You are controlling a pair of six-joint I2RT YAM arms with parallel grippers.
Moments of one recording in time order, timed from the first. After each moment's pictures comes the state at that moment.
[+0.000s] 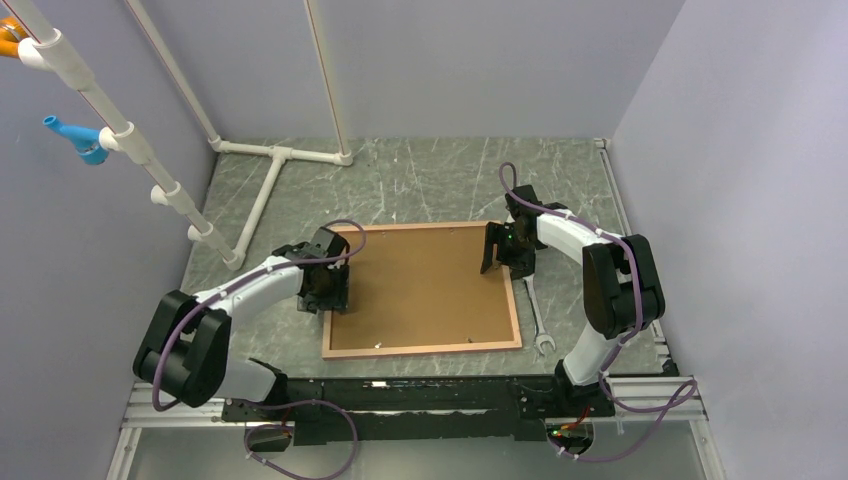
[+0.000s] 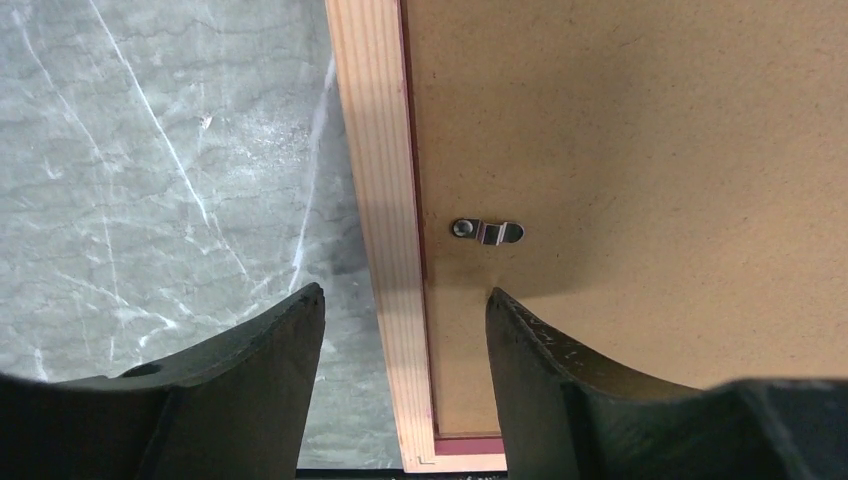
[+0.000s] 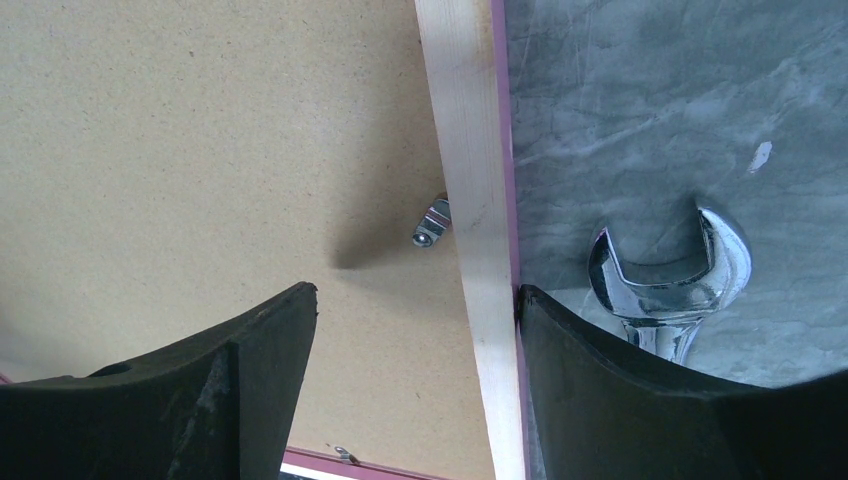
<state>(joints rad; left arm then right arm) -0.45 1.36 0.73 -0.66 -0.11 -0.44 0.26 1.72 1.05 -0.63 -0.17 0.43</state>
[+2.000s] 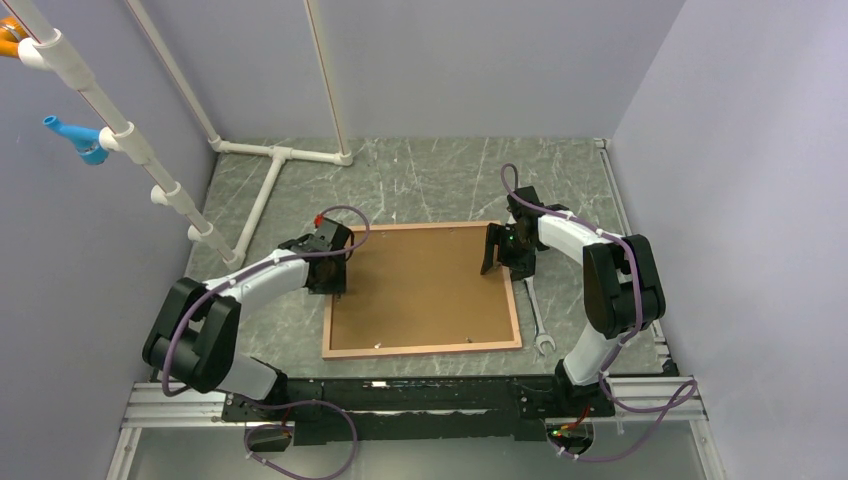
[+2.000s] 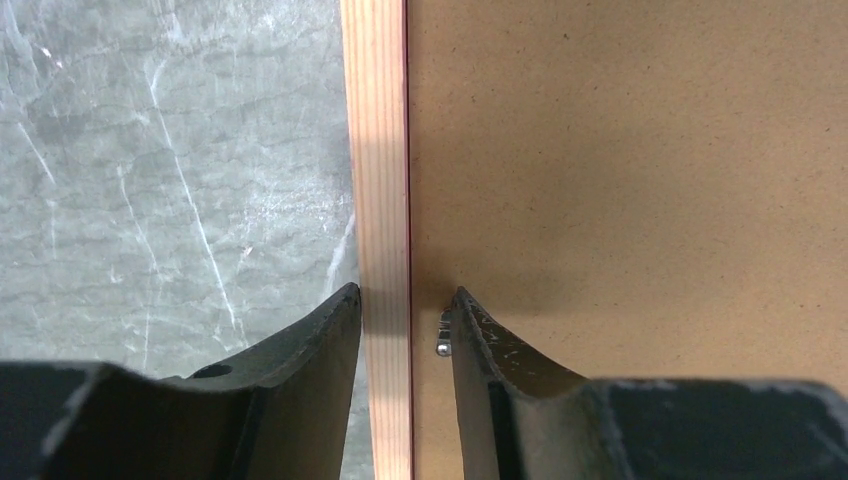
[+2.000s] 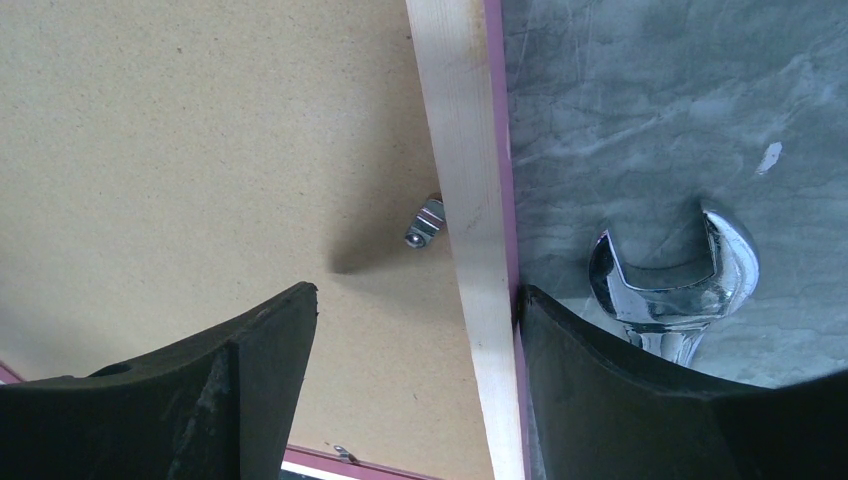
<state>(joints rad) -0.45 1.44 0.78 -0.51 -0.22 -0.46 0.24 1.72 1.04 -0.62 -0.19 0.43</state>
